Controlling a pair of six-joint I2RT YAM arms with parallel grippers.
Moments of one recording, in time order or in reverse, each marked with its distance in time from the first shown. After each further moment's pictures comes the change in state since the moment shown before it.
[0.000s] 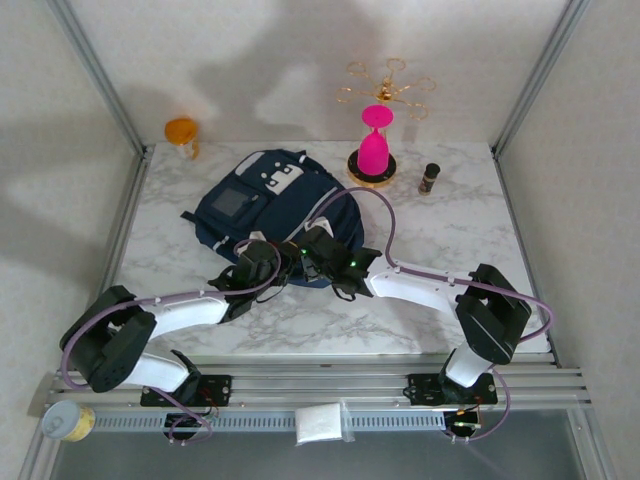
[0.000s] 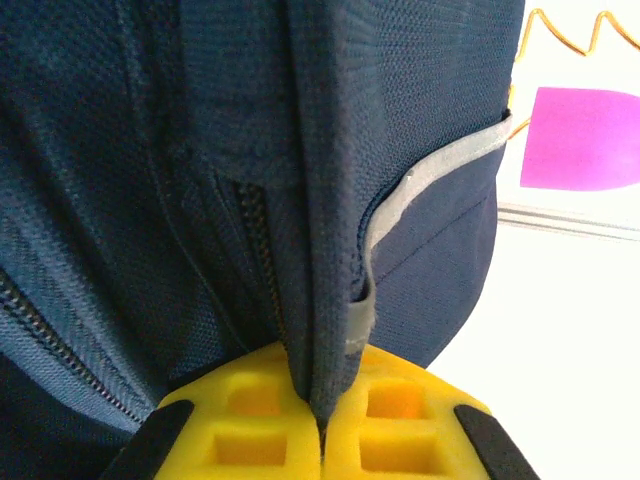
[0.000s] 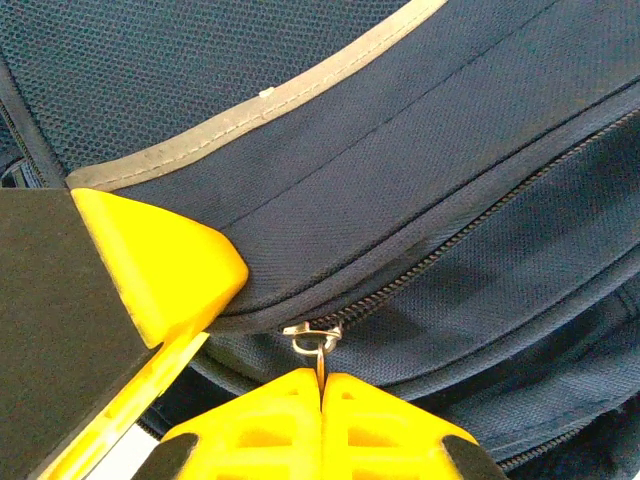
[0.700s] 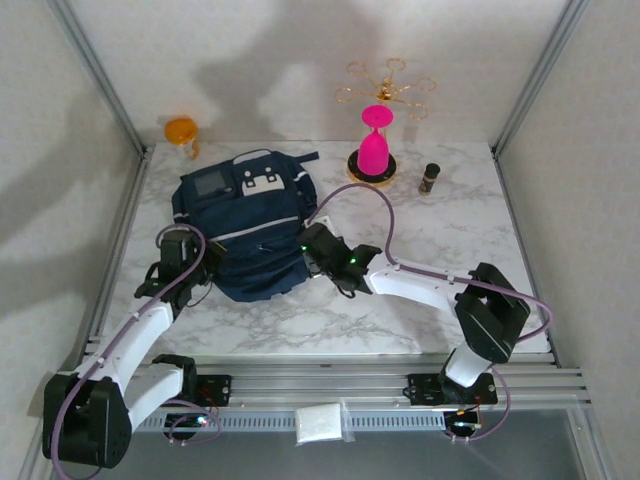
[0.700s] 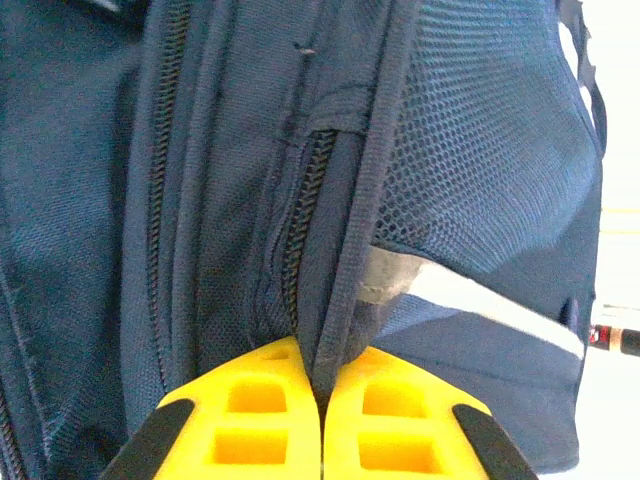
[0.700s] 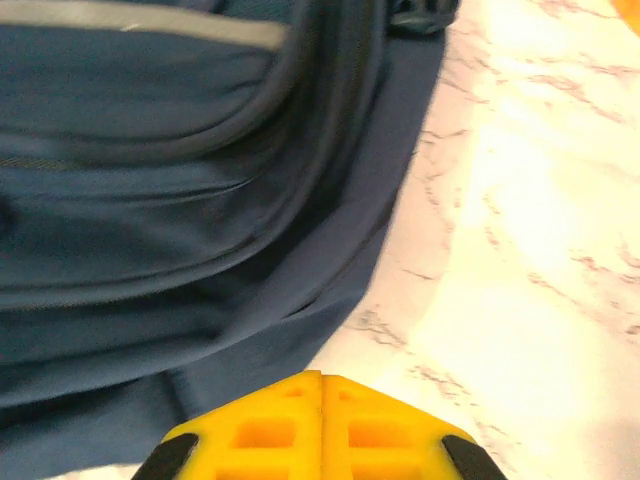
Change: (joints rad) left arm 0.591 -0.400 -0.006 -0.610 0.261 0.551; right arm 0.000 0.018 0.031 -0.020 0.062 -0.079
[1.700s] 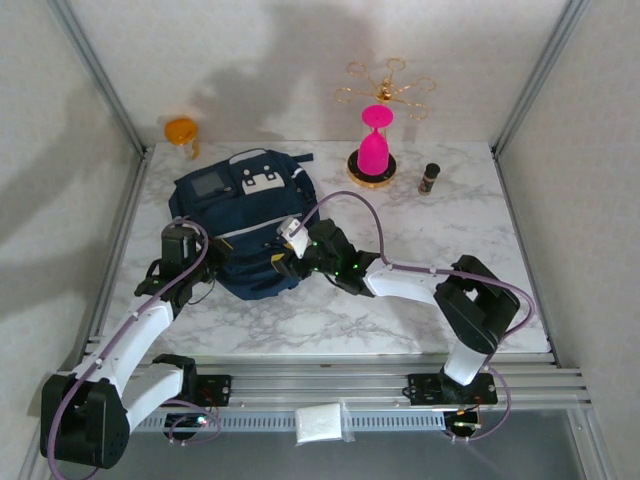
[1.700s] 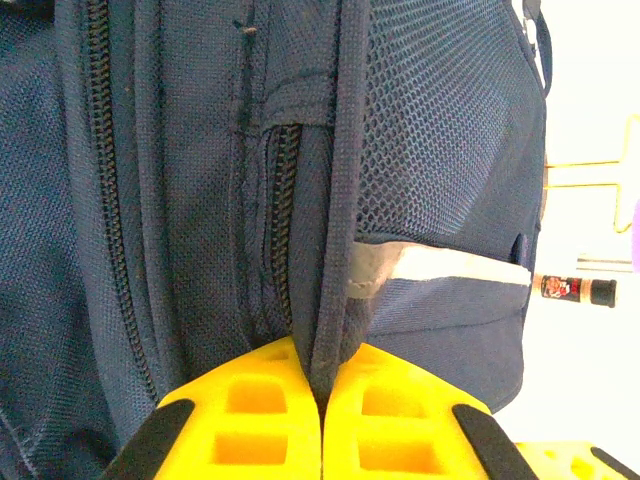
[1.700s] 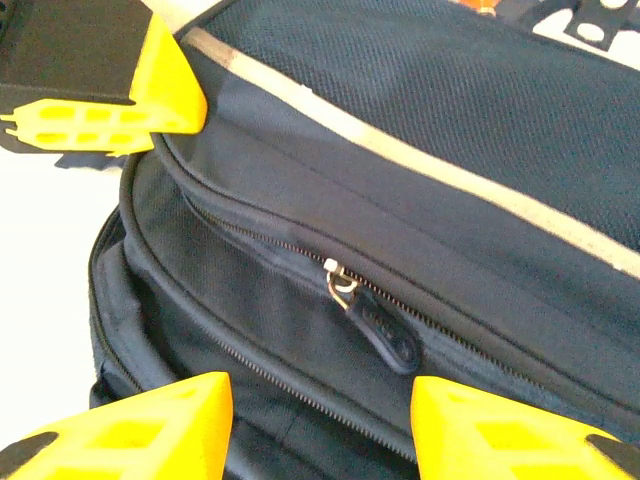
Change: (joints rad) left arm -0.026 -0.004 0.019 -0.005 0.053 0.000; right arm -0.079 0.073 -0.149 0.620 -0.542 -0.453
